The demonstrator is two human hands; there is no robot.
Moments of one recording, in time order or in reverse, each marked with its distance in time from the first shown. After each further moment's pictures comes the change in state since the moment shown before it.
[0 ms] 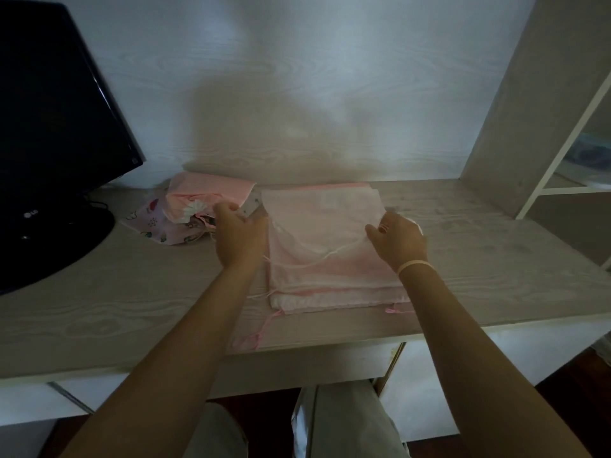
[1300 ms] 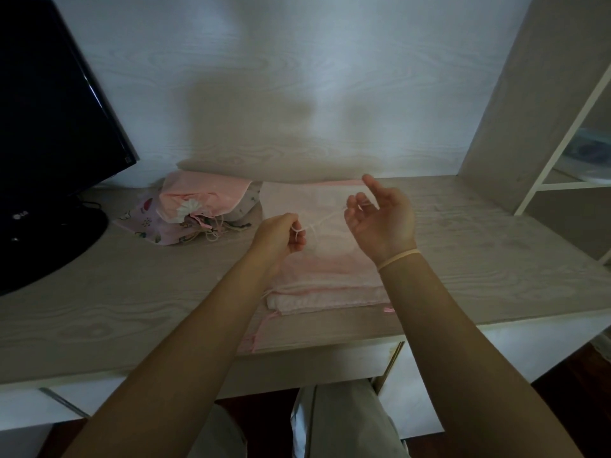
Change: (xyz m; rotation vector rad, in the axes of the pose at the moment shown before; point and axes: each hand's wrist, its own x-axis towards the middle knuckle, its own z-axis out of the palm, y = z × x) left_hand -0.019 0.021 0.033 -0.495 -0.593 -0.372; right_hand -0.011 -0.049 -0.020 2.022 -0.392 0.400
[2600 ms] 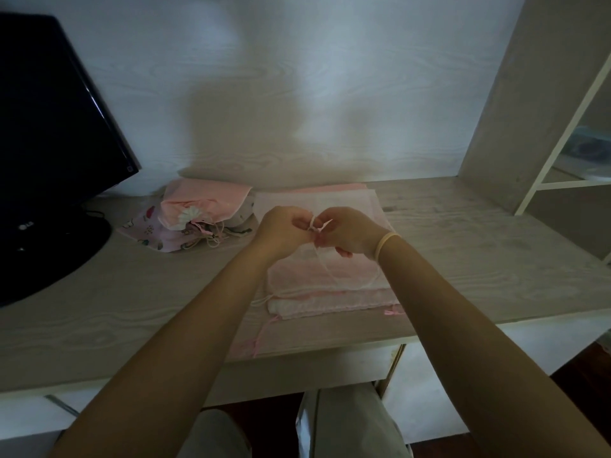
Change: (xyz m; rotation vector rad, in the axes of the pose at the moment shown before) left_hand 0.004 0.019 -0.003 0.792 -0.153 0.430; right_hand 0.013 0.009 0.015 -1.732 -0.265 0.029
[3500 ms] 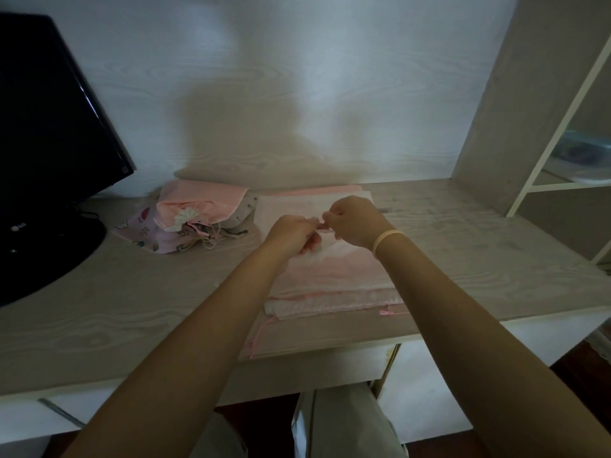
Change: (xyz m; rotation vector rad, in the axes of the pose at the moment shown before) left_hand -0.008 0.017 0.019 -0.414 -0.040 -0.277; right_hand -0.002 -0.004 -0.015 -0.290 0.216 -0.012
